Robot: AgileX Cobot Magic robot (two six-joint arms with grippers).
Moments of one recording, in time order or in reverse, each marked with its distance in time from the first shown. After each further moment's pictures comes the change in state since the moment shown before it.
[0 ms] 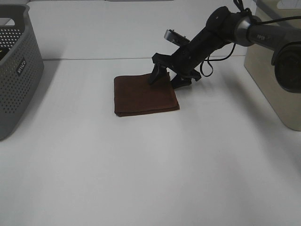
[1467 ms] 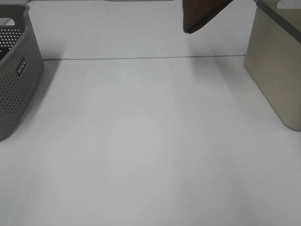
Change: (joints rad) left arm 0.000 0.000 0.000 0.000 0.000 0.000; right arm -0.084 -0.450 -0.348 -0.459 0.201 0.142
